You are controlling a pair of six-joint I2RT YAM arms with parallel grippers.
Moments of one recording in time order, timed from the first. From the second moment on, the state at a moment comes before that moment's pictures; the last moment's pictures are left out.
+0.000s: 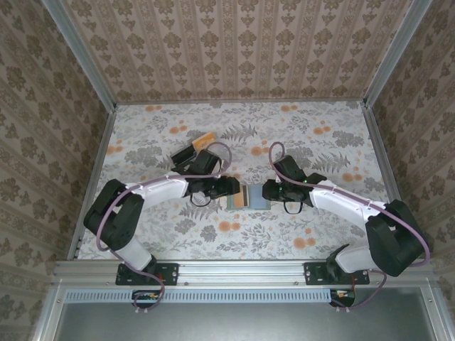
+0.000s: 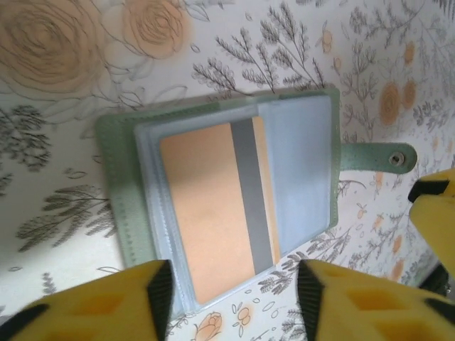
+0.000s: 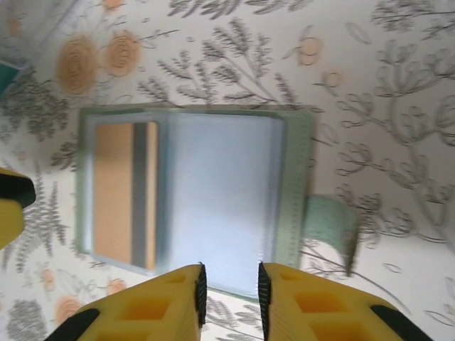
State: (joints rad) left arm -0.69 1.61 0.89 -0.25 0.42 -0.70; right arm 0.55 1.39 0.78 -0.39 -0.11 0.63
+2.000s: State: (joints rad) left arm -0.70 1.75 0.91 -0.29 0.40 -0.68; right arm 0.50 1.64 0.75 -0.12 -0.41 0.76
